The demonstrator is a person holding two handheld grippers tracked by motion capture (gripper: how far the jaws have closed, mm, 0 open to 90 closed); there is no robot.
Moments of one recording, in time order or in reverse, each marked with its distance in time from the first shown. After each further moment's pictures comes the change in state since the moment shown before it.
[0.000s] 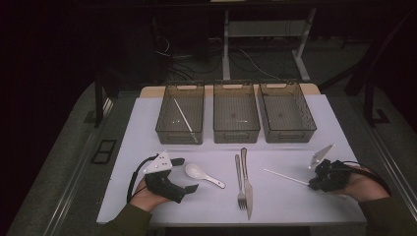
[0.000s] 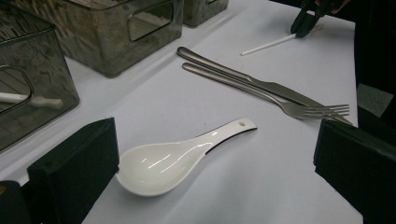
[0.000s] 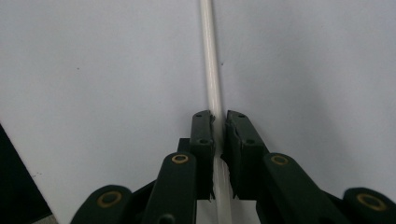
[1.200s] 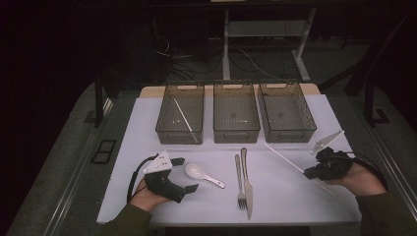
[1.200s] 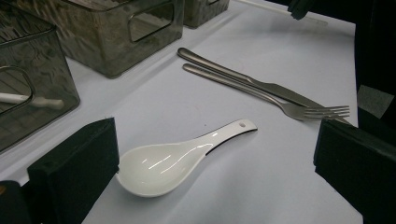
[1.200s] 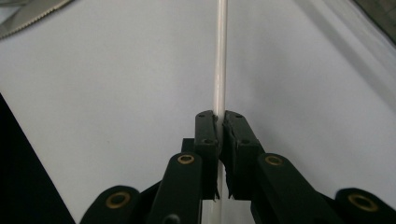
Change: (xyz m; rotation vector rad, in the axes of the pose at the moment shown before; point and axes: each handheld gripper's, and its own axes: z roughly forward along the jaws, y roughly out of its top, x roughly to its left) left arm 0.000 0.000 0.000 -0.010 0.003 -0.008; right arm -0.008 0.016 -0.025 -0.156 0.038 0.159
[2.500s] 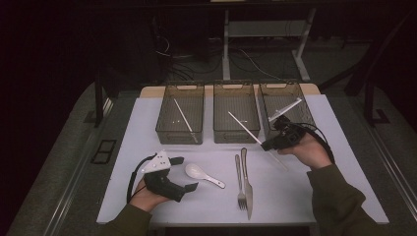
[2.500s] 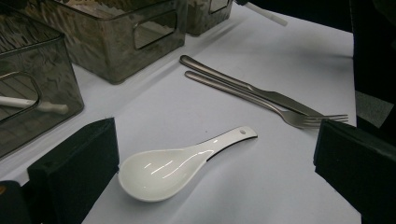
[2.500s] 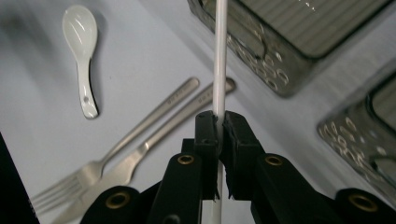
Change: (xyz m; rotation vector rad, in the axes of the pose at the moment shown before) left arm 0.001 0.001 -0.002 -0.029 0.005 -0.011; right arm 0.015 0.129 0.020 -0.129 0.070 0.099
